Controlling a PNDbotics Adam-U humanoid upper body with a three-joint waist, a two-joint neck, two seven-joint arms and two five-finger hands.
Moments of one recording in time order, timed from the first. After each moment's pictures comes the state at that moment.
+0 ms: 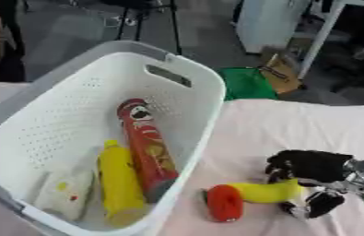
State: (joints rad) left arm -0.53 0.13 -0.02 -1.99 0.36 -0.52 0.28; right arm -0.43 -0.96 0.06 -1.32 0.93 -0.70 0.32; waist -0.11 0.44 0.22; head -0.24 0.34
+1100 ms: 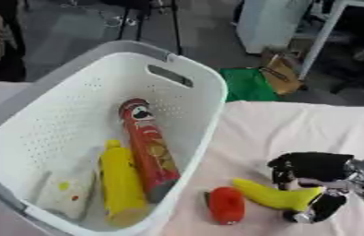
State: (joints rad) left arm -0.53 0.13 -0.02 -1.99 0.36 -0.52 0.28; right arm -0.44 -0.96 0.07 -1.33 0.84 -0.68 0.35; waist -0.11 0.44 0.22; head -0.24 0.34
